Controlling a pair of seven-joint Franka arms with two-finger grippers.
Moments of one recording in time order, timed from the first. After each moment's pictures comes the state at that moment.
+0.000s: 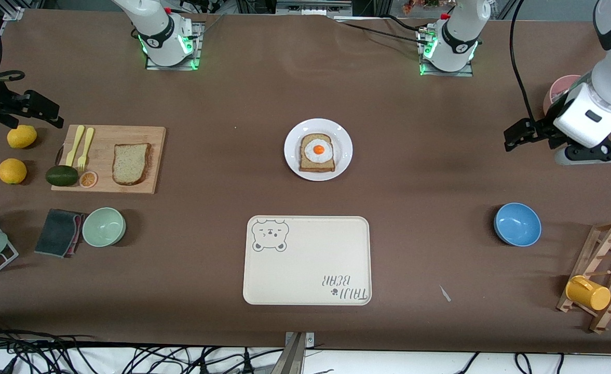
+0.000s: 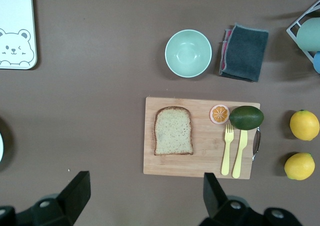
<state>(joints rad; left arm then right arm) 0.21 0.04 -0.32 -1.63 0.03 1.63 -0.18 0.03 -0.02 -0.05 -1.65 0.01 1.61 -0.05</state>
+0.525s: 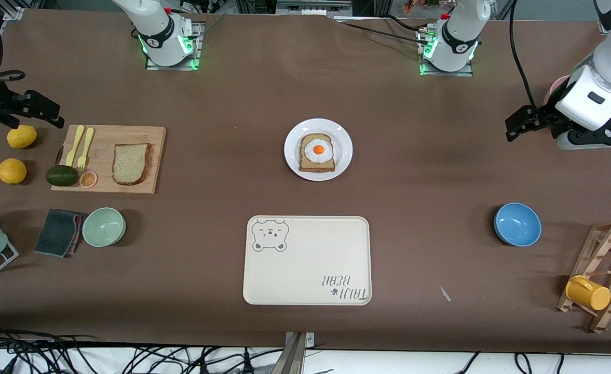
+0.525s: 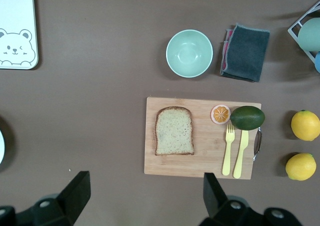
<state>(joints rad) 0.22 0.00 -0.32 -1.67 0.03 1.64 -0.18 0.03 -0.02 -0.05 -1.65 0.01 1.61 -0.05</state>
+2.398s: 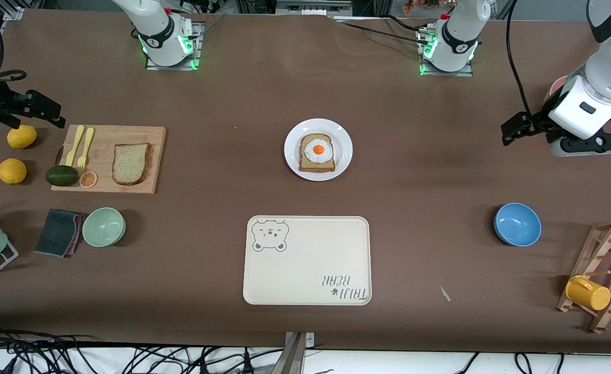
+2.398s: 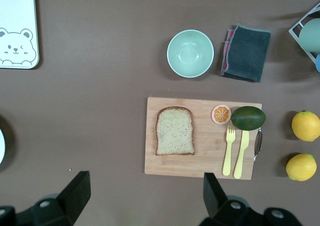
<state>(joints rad) 0.22 0.01 -0.32 -1.68 0.03 1.65 -0.19 0.03 -0.02 -0.05 -1.65 0.01 1.61 -0.05</state>
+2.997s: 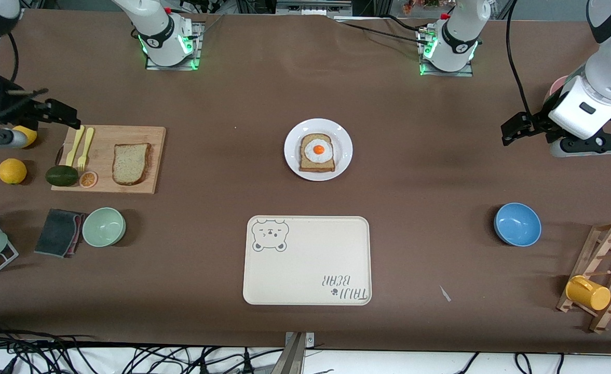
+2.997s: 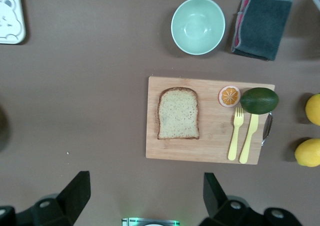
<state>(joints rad) 0.22 0.01 -0.32 -1.68 0.03 1.65 -0.19 0.03 0.05 -0.04 -1.68 0.01 1.58 -0.04</state>
